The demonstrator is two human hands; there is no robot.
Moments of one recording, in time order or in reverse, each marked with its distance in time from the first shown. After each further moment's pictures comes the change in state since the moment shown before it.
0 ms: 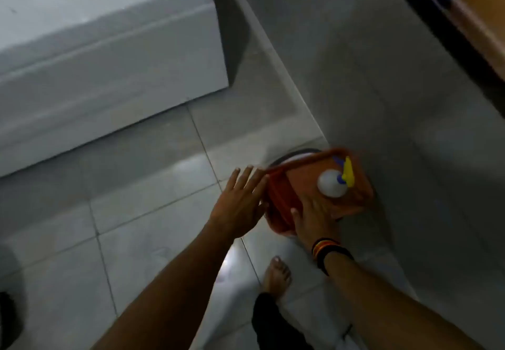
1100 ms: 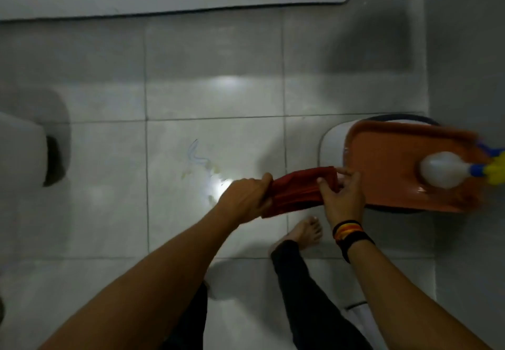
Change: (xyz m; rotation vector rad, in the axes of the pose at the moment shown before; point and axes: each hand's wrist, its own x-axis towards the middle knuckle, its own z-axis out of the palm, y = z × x) left_hand -0.166 -0.089 0.170 -0.546 -0.147 -0.347; right_hand -0.026 -0.099 0.148 0.616 0.071 0.102
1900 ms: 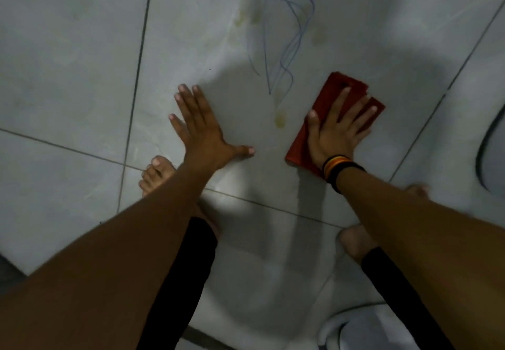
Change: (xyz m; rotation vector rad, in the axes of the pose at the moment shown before) left_hand -0.032 -0.350 0.365 -0.463 0.253 -0.754; right_hand -0.013 0.270 0.398 -0.986 -0.341 -0.321
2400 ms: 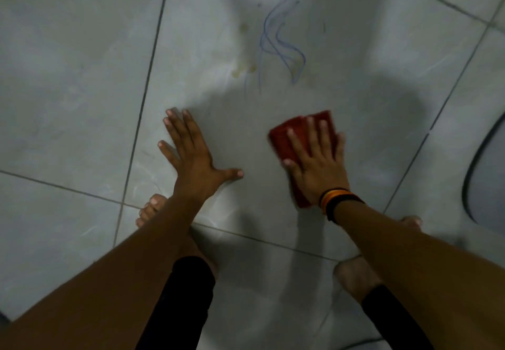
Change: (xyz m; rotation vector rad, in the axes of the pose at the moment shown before) left_hand 0.016 0.003 -0.035 -0.123 -0.015 0.024; right_hand 0.023 0.005 0.000 -0.348 0.016 -0.570
